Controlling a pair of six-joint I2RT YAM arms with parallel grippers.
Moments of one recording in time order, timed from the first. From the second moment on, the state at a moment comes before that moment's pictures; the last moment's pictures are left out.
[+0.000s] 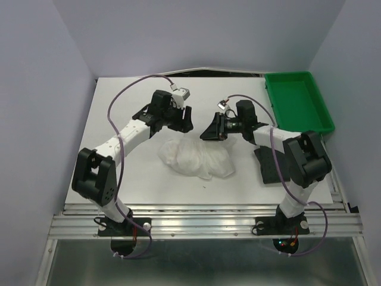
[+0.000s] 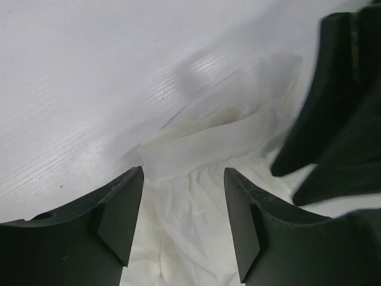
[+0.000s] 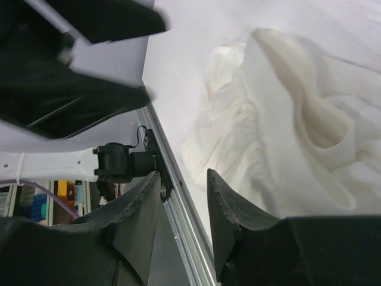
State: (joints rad) left arm -0.47 1.64 1.24 -0.31 0.29 -0.13; right arm 0.38 1.76 1.04 0.23 -0.96 0.77
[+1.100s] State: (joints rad) left arm -0.35 1.67 1.00 -0.13 0.66 -0.37; right arm 0.37 1.88 1.29 -0.09 -0.72 0.47
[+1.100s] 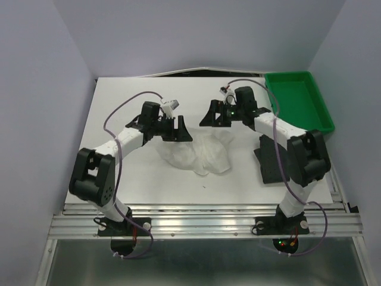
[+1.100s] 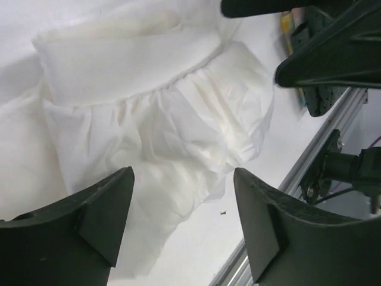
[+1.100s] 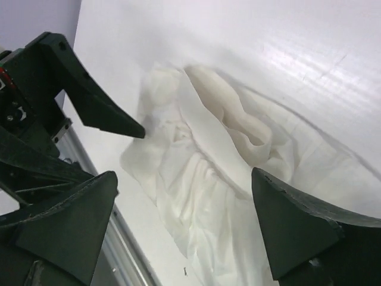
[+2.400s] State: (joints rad) left arm -0.09 1.70 0.67 0.21 0.91 -0.59; right arm 0.27 1.81 0.76 0.38 -0.80 0.71
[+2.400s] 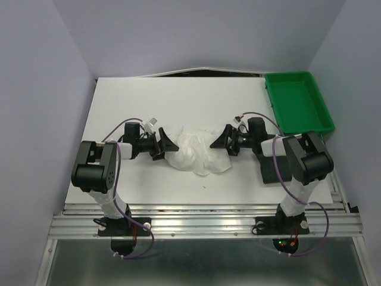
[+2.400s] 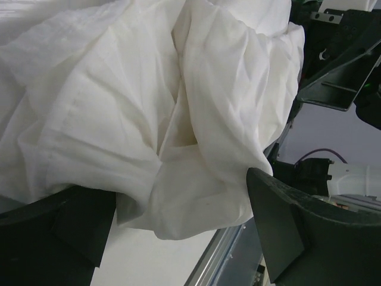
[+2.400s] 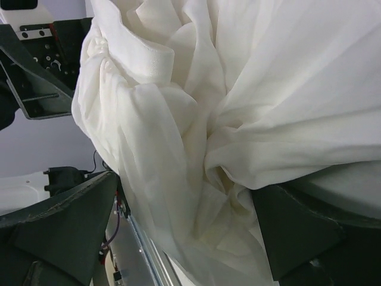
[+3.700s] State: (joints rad) left arm -0.19 1.77 0.77 0.17 0.83 -0.53; right arm 0.33 1.82 0.97 0.07 -0.54 0.50
